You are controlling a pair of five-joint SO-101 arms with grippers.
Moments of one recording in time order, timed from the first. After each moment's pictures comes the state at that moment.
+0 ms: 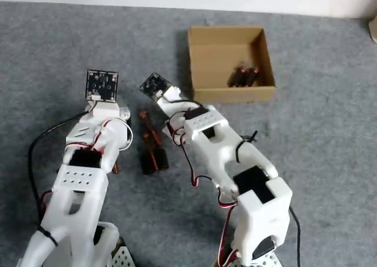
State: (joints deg) left arm -1.7 -41.3 64.0 20.6 2.8; right arm -32.3 21.6 17.4 33.5 27.2
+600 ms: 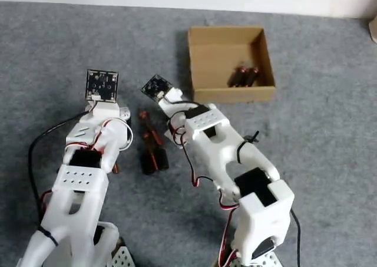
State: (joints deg) left arm -1.7 -41.3 64.0 20.6 2.8; right arm -33.3 16.5 17.4 41.3 25.0
